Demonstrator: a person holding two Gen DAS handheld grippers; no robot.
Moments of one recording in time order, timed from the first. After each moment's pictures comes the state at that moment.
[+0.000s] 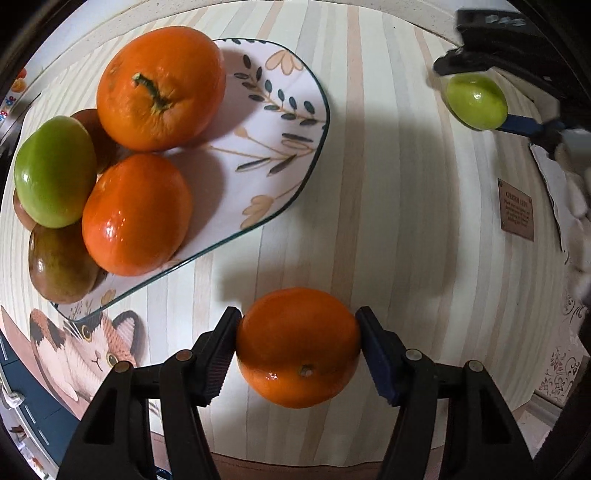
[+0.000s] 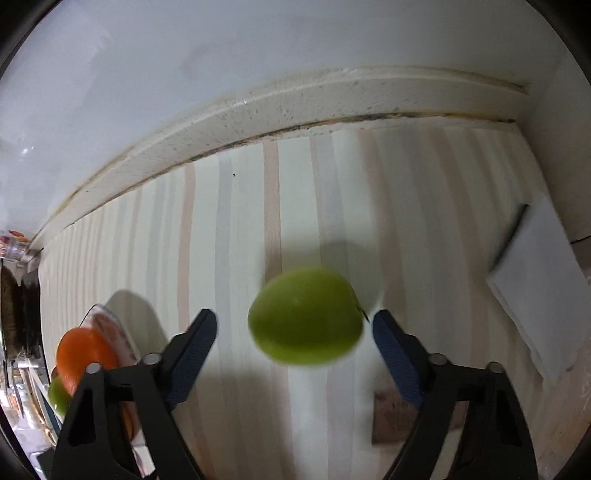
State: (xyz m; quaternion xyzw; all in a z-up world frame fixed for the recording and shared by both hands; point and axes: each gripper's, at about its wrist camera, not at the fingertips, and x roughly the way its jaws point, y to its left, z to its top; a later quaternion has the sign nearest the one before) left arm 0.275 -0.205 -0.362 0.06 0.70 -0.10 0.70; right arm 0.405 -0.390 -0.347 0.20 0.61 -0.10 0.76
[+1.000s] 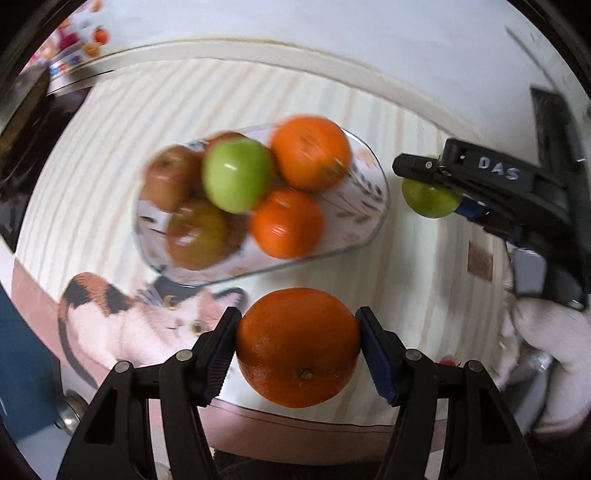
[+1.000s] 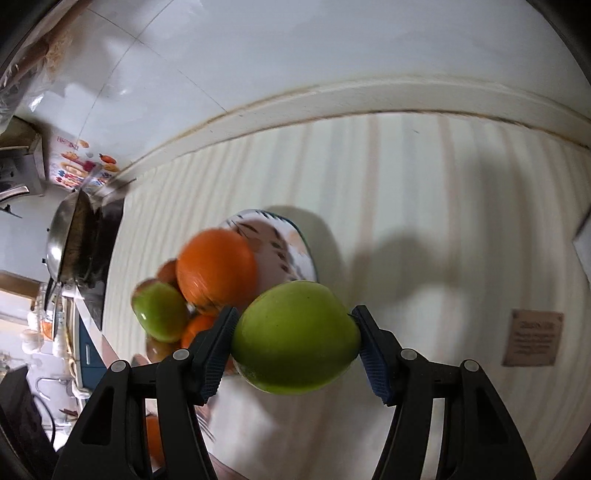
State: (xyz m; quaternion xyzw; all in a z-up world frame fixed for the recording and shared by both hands) left arm 0.271 -0.074 -0.247 -0.05 0.64 -0.08 0.76; right arm 0.366 -0.248 -0.299 0.22 0.58 0.08 0.78
